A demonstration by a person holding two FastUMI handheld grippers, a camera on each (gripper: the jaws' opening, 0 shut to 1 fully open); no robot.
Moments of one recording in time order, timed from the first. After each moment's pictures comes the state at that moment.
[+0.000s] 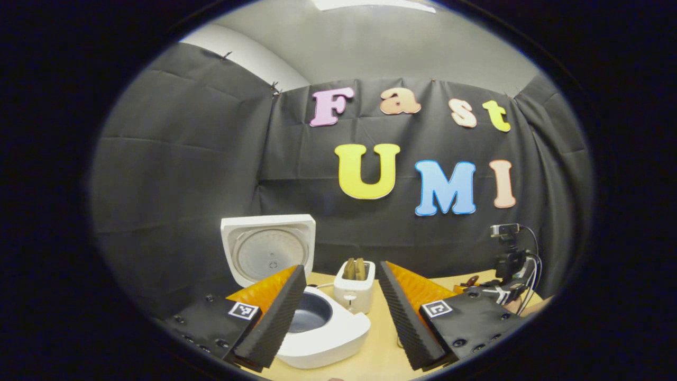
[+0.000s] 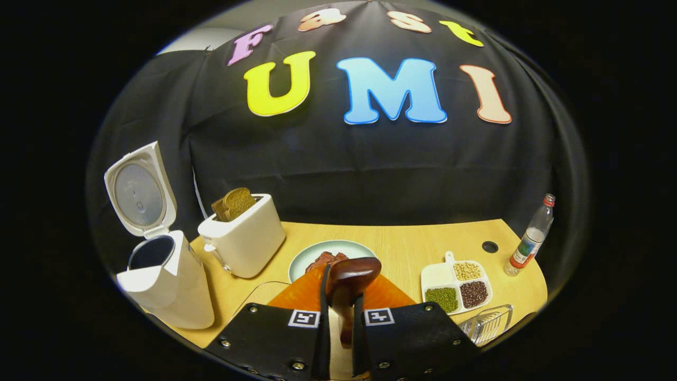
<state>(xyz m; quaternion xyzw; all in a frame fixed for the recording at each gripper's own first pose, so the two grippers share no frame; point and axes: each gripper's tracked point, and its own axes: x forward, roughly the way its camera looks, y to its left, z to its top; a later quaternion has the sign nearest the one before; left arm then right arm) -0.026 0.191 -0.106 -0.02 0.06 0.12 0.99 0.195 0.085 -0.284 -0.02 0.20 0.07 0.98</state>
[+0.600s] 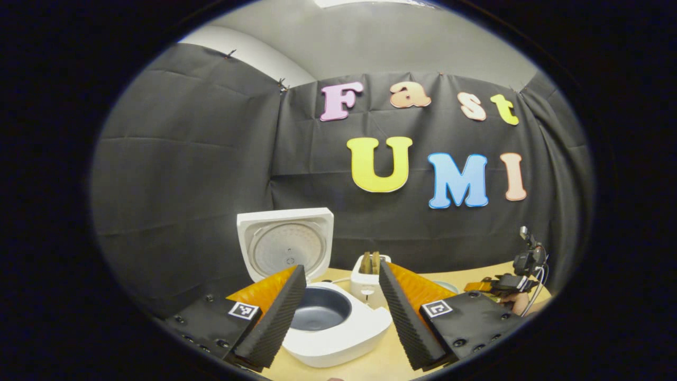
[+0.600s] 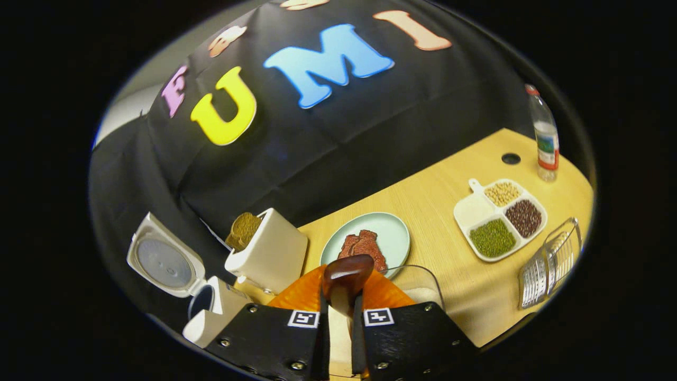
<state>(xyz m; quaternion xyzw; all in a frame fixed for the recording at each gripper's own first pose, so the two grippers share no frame) -0.029 0.216 -0.114 -0.01 0.07 0.13 0.99 0.193 0.080 -0.300 0.28 0.24 0.06 0.93</state>
